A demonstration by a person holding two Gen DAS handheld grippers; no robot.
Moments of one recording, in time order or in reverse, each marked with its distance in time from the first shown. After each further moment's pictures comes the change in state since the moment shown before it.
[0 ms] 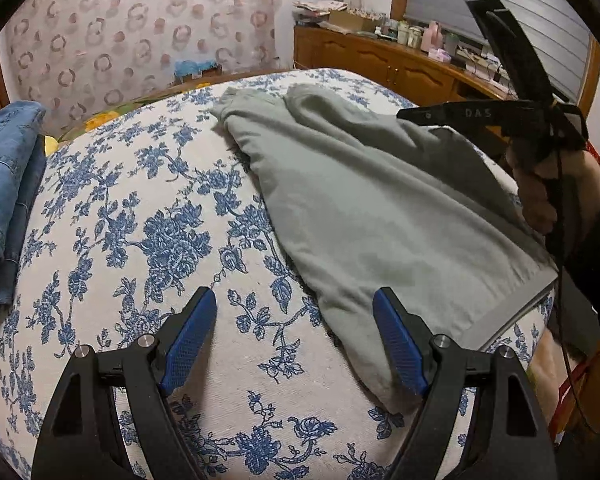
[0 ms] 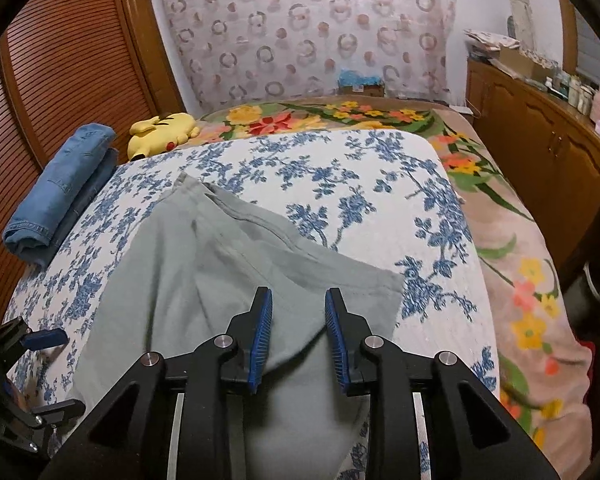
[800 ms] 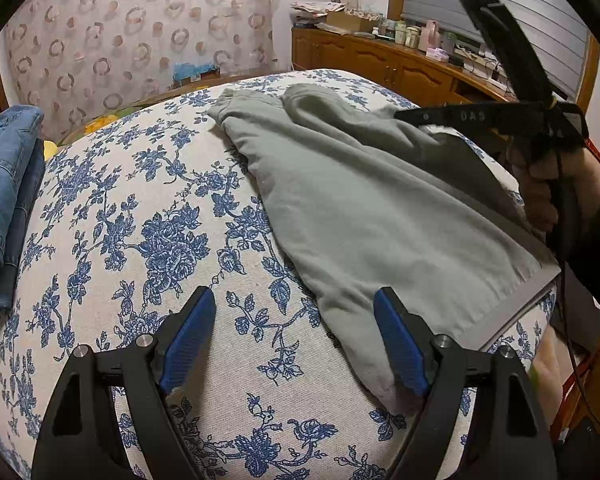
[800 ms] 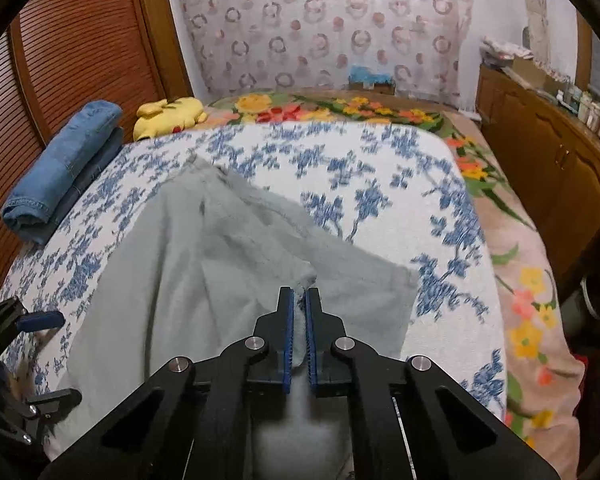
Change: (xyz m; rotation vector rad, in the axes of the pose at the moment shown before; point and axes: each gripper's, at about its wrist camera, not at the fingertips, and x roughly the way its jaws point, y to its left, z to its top) left arm 0.000 0.000 -0.001 0.007 -0.002 0.001; right arm -0.001 0.007 0.004 -0.080 -0.011 -0.005
